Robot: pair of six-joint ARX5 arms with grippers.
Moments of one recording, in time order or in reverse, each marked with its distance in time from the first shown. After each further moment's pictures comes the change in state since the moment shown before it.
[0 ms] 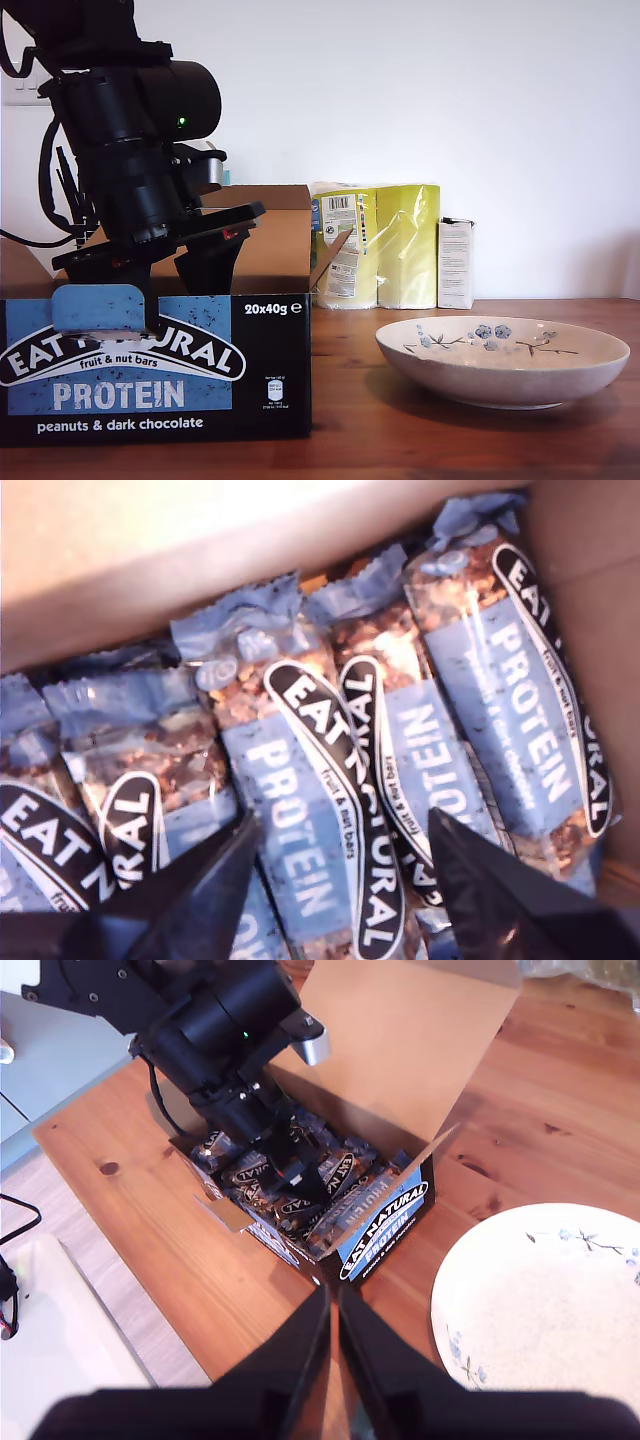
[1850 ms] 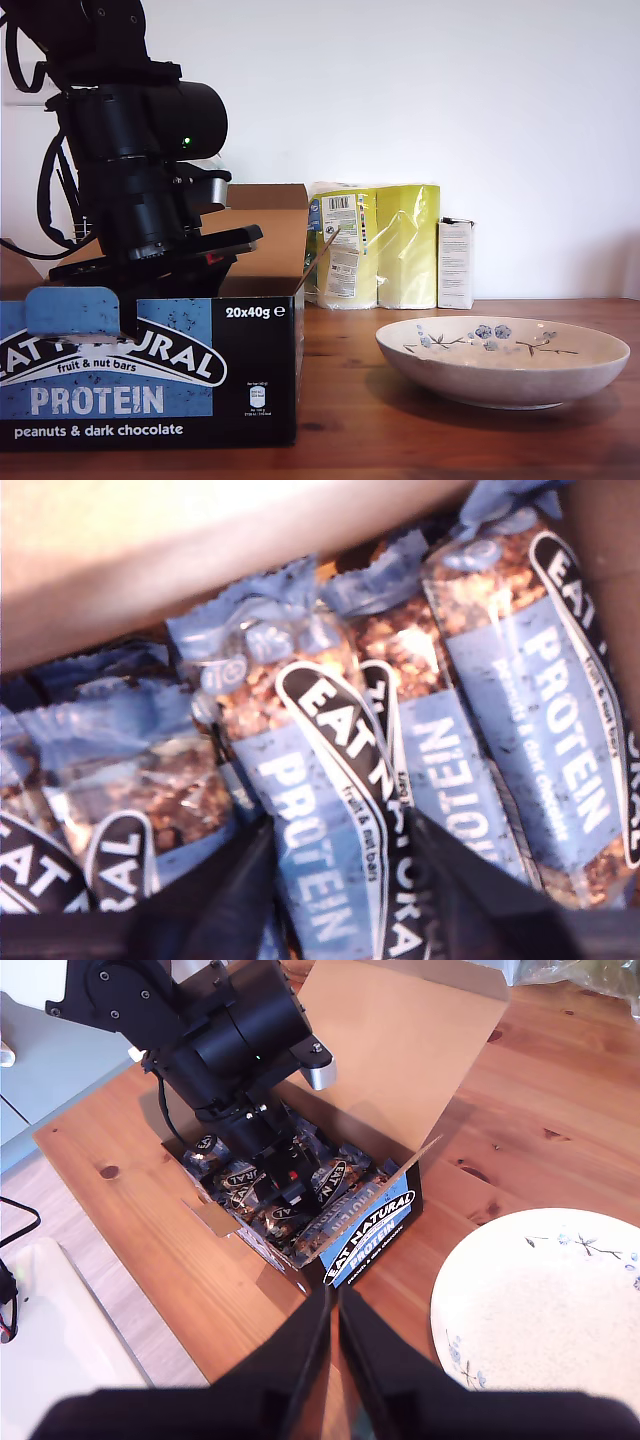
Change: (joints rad) left arm -0.008 0.044 0.011 -0.034 -0.011 0.042; right arm 0.000 0.000 0.000 0.003 0.000 0.000
